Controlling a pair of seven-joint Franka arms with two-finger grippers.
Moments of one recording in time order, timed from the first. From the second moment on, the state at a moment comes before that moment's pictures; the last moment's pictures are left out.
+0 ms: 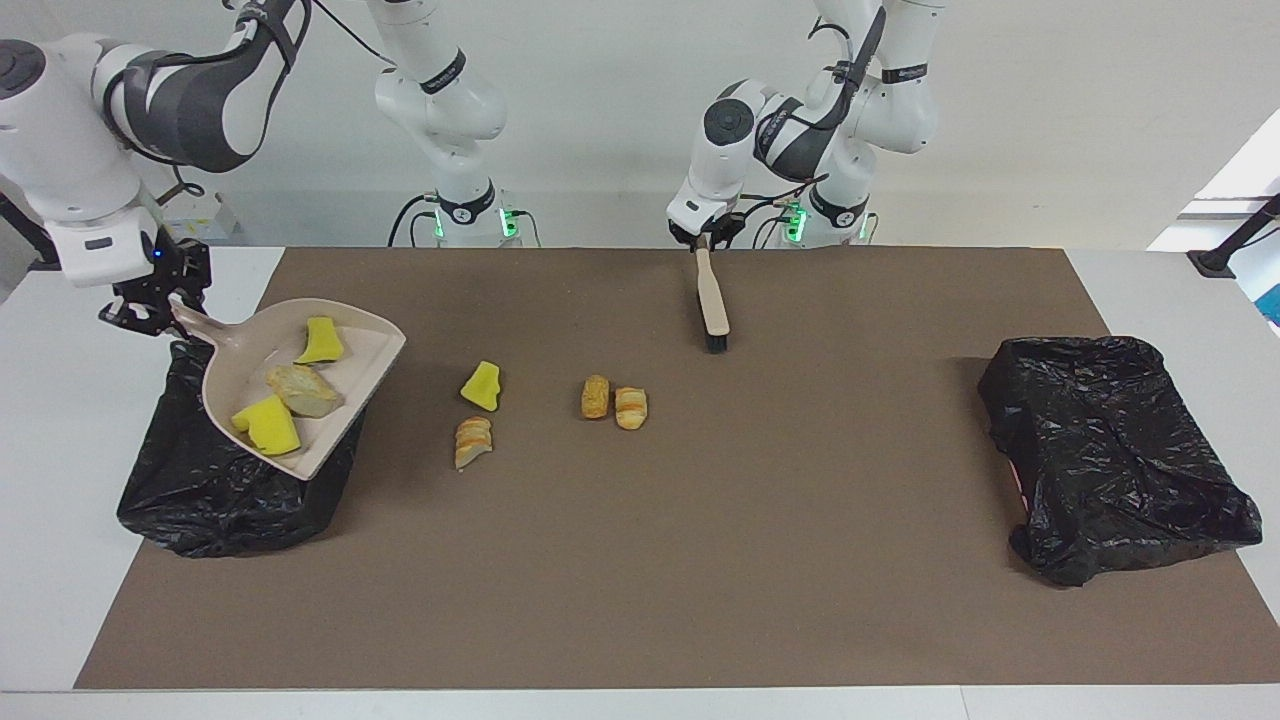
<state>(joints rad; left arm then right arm) -0.71 -0.24 -0.22 -2.55 -0.31 2.11 -0.72 -0.34 0.12 0.03 -1.60 -0.19 1.74 -1.47</state>
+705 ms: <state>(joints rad) -0.54 -0.21 -0.21 -2.33 -0.15 2.06 -0.60 -0.37 0.11 0.03 -1.65 -0.51 1.86 -1.48</state>
